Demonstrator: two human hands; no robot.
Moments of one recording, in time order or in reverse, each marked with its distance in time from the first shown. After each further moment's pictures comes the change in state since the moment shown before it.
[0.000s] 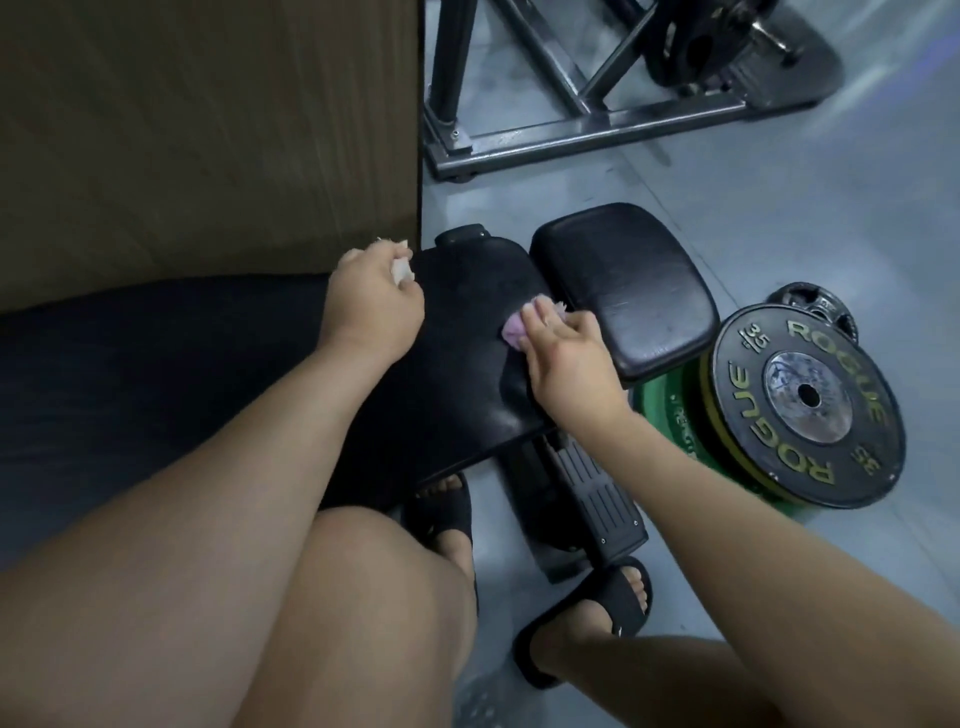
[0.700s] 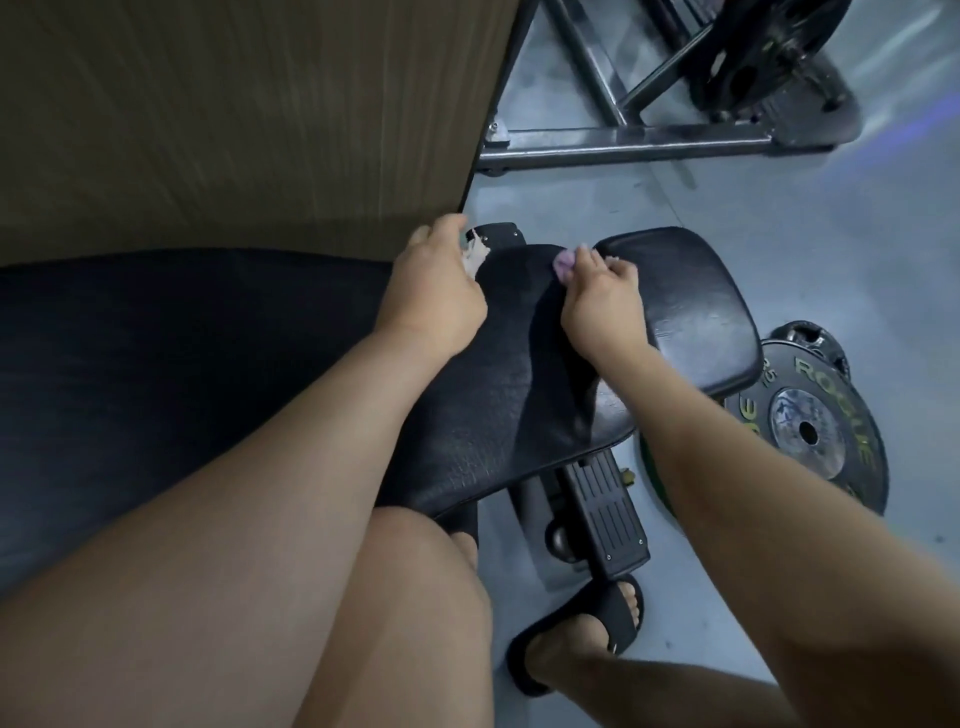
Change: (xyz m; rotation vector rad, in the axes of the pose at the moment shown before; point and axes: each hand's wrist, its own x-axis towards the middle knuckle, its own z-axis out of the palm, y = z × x) left_hand 0.021 -0.015 -0.016 -0.059 -0.089 0.044; right_hand 0.097 0.001 0.041 -0.133 -0.237 0.267
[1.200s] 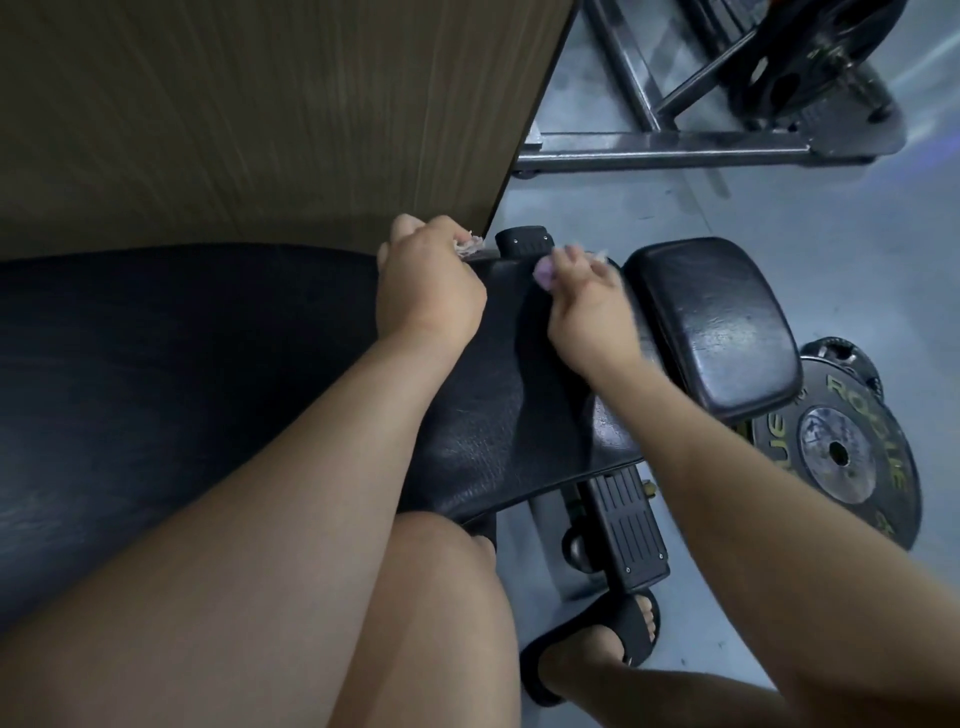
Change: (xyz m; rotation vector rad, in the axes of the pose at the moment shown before) left_hand 0.006 -0.022 -0.017 -0.022 0.200 -0.143; right_hand -0.005 -0.062 -0.019 0.191 -0.013 -0.222
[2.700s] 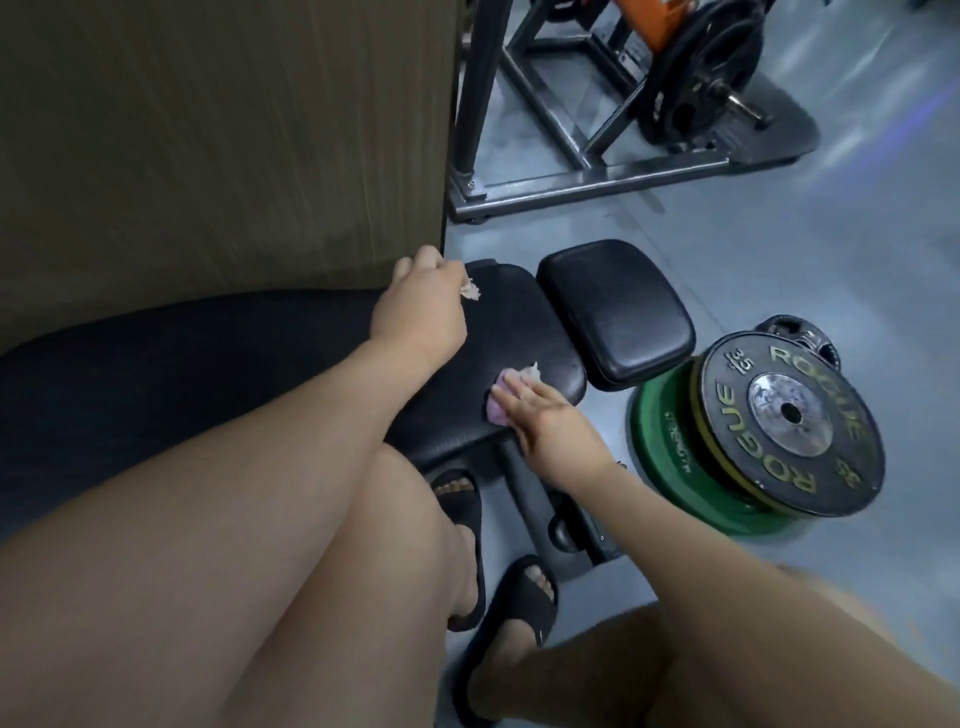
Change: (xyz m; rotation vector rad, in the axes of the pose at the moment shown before) left_hand -0.076 0.067 -0.007 0.415 -0.189 0.403; right_hand -0.184 0.028 -0.021 0.147 -0.156 -0.102
